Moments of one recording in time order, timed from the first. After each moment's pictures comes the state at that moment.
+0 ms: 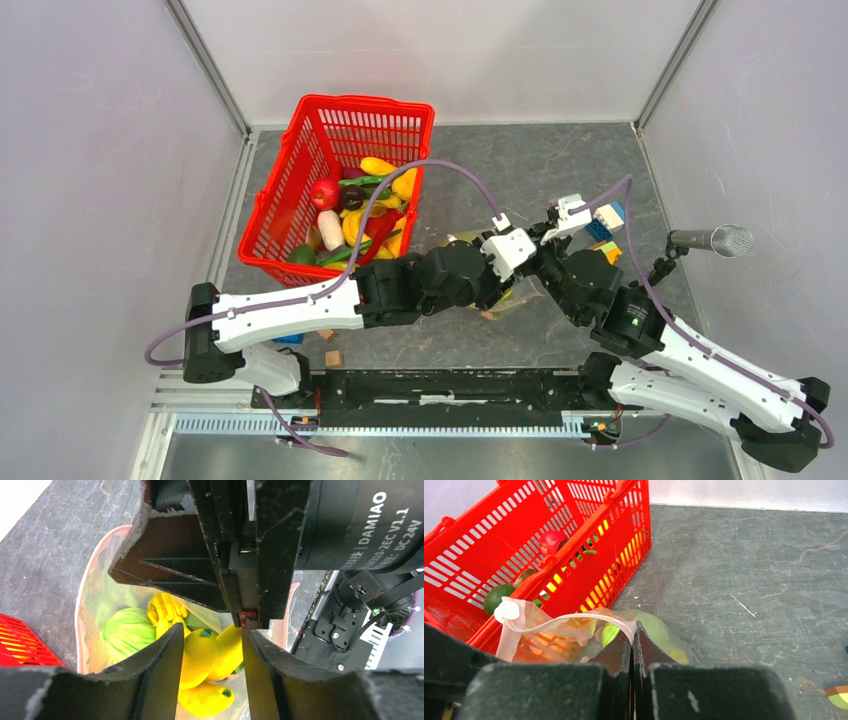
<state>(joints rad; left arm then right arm) -1.34 1.41 1.34 -0.33 -0.31 -0.03 1.00 0.72 0.79 -0.19 0.58 0.30</state>
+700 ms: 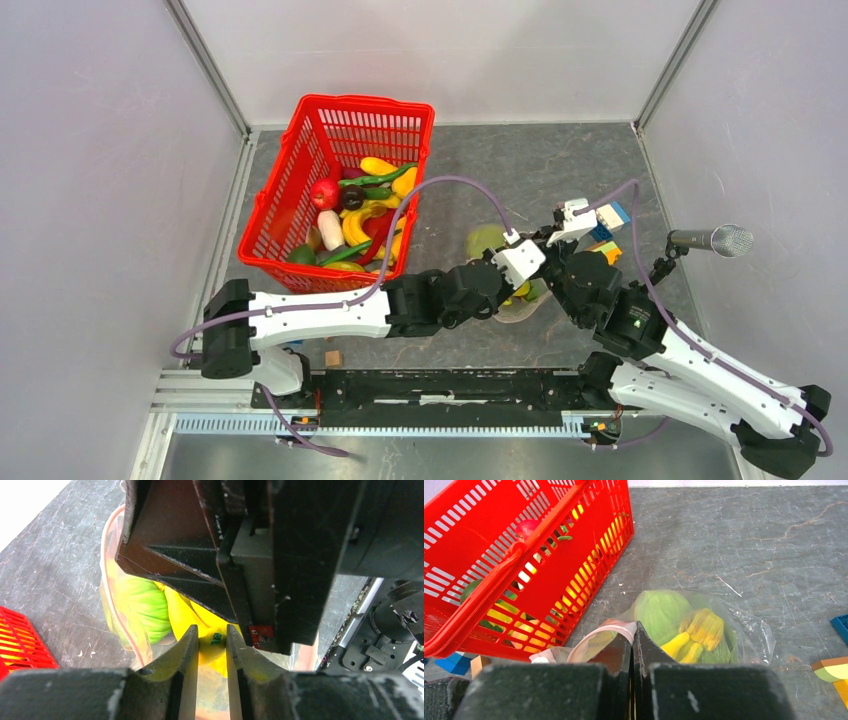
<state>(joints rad) -1.35 1.51 1.22 -0.12 -0.45 -0.03 0.98 0.68 0.75 -0.25 0.58 0.34</state>
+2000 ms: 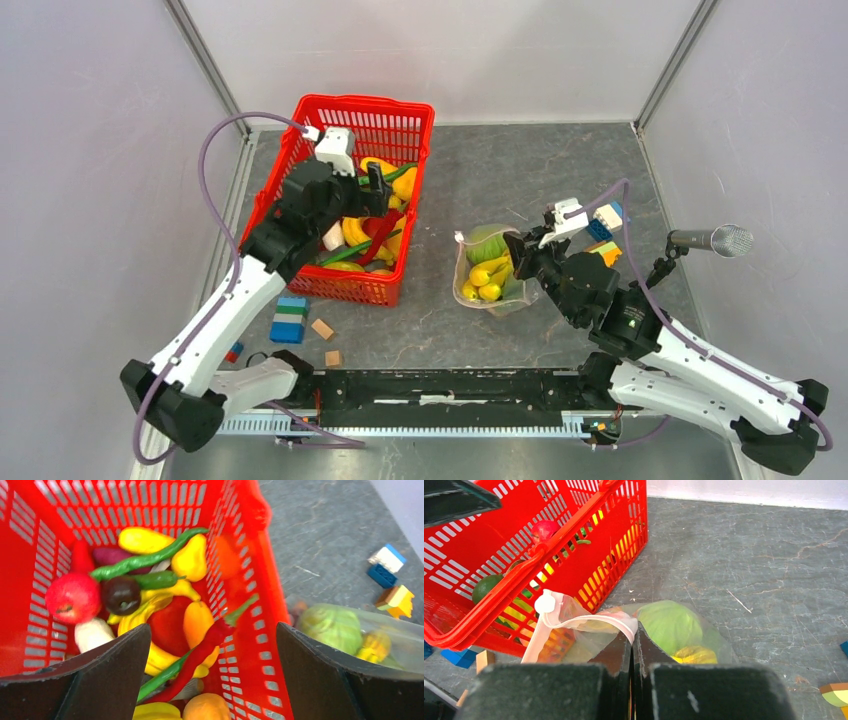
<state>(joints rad) -0.57 1.07 1.14 -0.37 -0.17 -0.22 1.00 0.70 0.74 -0.18 0.57 0.27</state>
